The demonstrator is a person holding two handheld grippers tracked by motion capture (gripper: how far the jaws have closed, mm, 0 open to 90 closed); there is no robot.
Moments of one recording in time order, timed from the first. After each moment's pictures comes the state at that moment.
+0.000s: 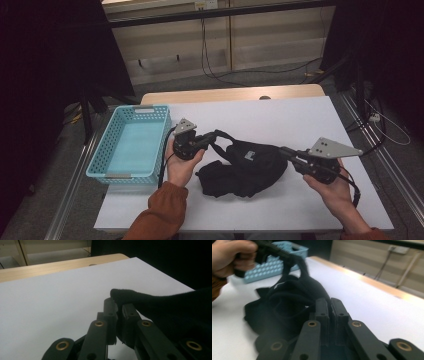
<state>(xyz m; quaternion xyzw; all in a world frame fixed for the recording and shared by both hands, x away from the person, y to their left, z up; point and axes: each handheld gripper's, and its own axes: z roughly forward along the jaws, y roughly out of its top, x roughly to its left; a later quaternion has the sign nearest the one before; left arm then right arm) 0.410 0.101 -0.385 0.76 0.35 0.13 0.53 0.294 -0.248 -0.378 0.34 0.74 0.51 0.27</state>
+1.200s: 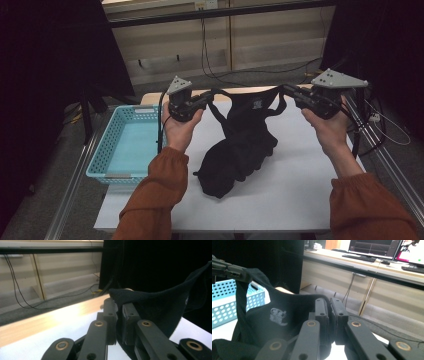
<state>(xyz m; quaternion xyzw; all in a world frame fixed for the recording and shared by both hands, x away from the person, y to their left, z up) 0.458 0.089 -0.293 0.72 0.34 0.19 0.57 0.388 -0.256 -0.279 0.37 0.68 0.52 0.36</state>
